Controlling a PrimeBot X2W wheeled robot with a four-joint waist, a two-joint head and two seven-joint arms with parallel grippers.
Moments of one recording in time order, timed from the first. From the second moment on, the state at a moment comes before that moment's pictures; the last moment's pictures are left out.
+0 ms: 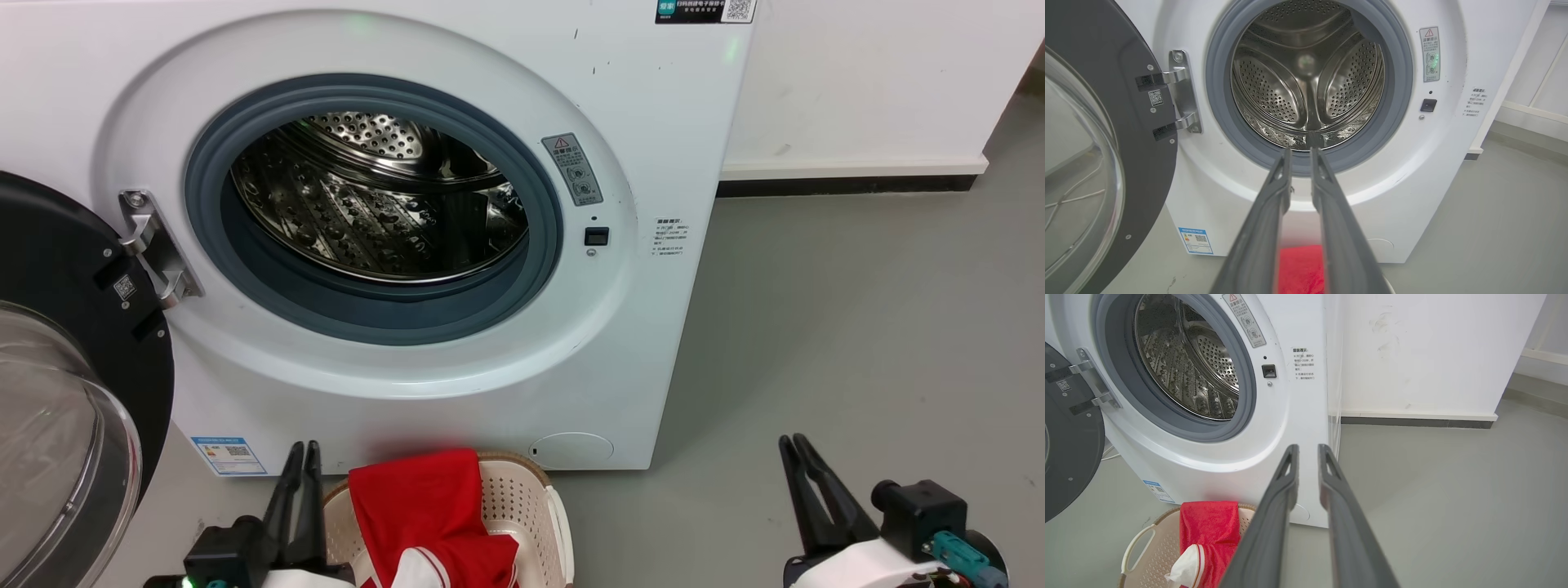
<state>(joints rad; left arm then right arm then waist) 0.11 0.06 -0.02 0.06 -0.12 0.00 -0.26 0.10 -0.05 0.07 0.02 0.11 0.13 -0.06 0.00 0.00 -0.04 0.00</state>
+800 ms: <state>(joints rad) 0.07 0.06 0.01 0.12 -0.56 -0.04 -0.14 0.06 -0.07 0.05 0.09 0.58 0.13 -0.04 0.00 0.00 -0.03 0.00</state>
